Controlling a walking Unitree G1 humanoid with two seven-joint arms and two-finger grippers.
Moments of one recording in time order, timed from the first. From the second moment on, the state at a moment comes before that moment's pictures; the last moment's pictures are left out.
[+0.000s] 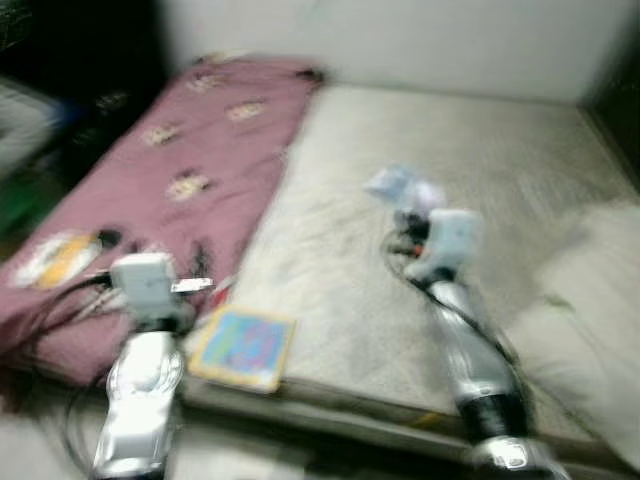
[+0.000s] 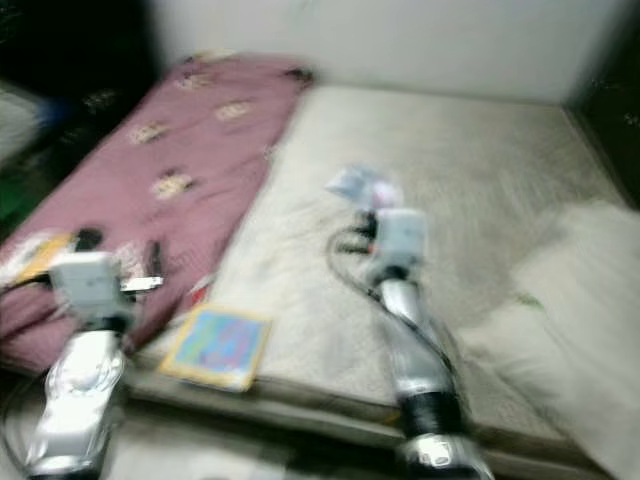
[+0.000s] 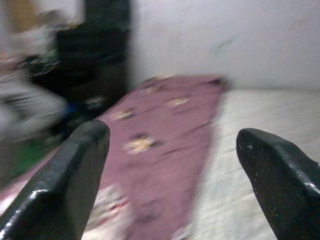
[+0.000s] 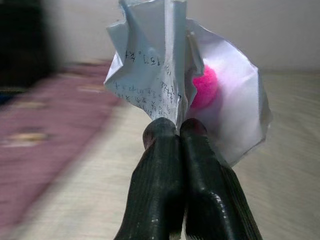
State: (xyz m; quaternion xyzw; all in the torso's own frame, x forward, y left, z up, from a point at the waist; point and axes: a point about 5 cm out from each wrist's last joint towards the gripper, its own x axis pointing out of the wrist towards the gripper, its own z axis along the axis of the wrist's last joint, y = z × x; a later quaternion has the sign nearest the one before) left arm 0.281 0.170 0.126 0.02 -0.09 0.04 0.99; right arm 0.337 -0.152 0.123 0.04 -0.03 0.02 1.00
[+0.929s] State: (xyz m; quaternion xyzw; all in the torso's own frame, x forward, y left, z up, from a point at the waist) left arm 0.283 0.169 0.117 -0.02 -0.05 0.06 1.00; right arm 0.340 -0.145 0.118 0.03 -0.01 0.01 1.00
